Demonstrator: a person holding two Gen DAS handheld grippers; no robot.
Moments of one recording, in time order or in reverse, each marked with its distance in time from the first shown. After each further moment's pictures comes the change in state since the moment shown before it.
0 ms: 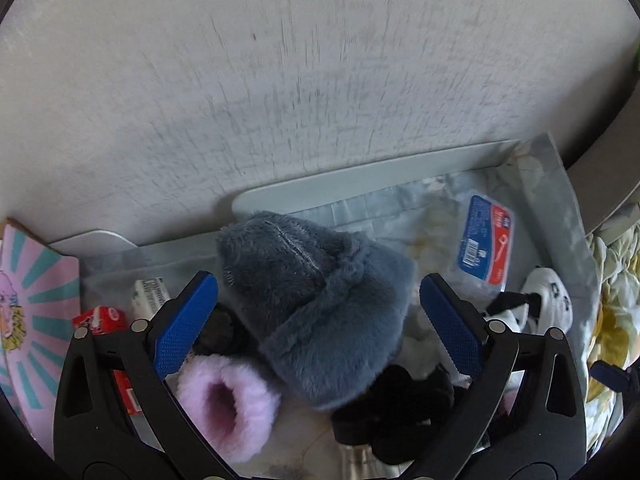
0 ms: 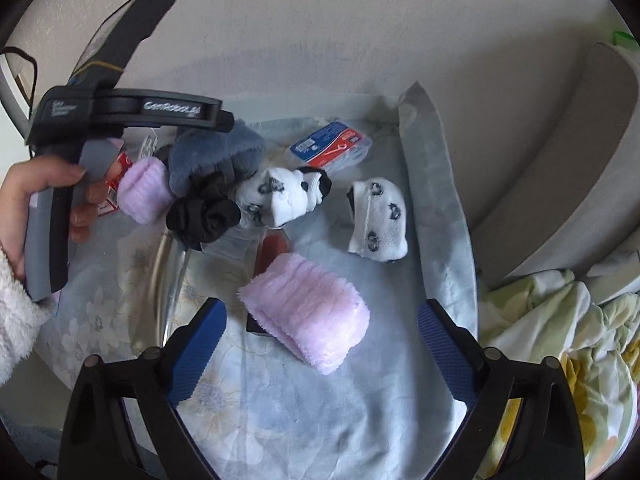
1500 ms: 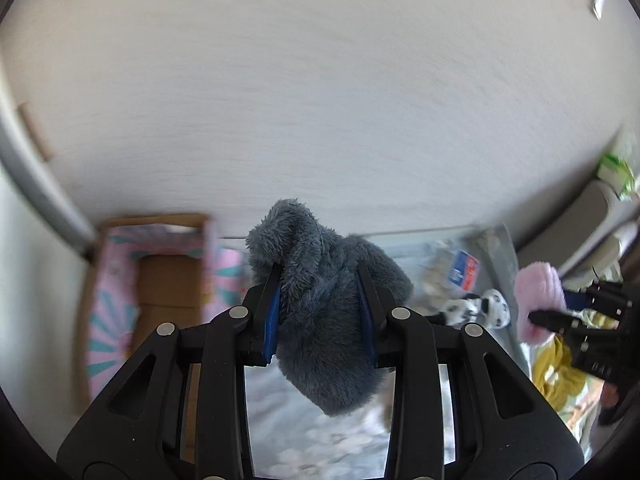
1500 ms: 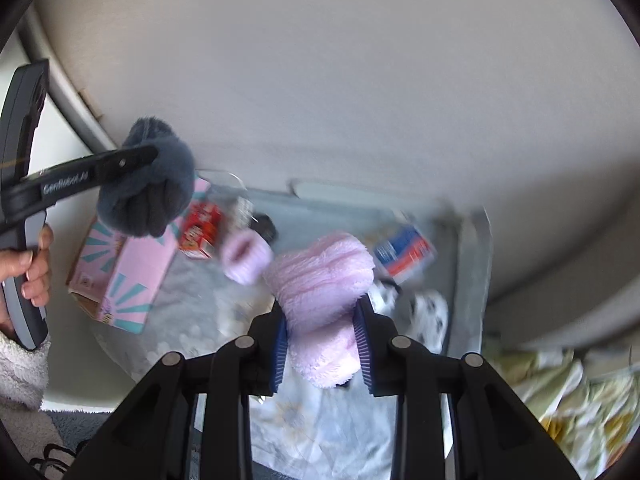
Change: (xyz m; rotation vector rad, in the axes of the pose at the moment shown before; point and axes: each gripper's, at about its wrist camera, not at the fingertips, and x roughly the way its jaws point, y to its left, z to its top) left arm -0.216 0.127 -0.023 -0.194 -0.198 0.023; right arm -0.080 0.047 0.112 -0.143 -0.015 0.170
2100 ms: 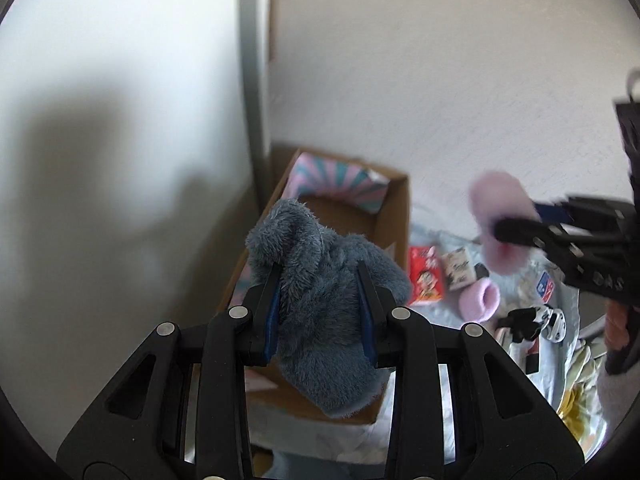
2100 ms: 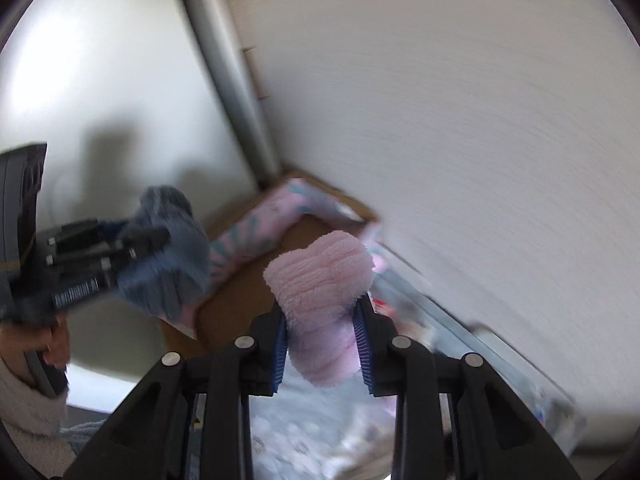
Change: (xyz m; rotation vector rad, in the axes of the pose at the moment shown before) left arm -0.063 0.157 -0.083 -0.313 -0.002 0.225; right arm 0.057 0.214 0.108 -0.444 -0.020 0.313
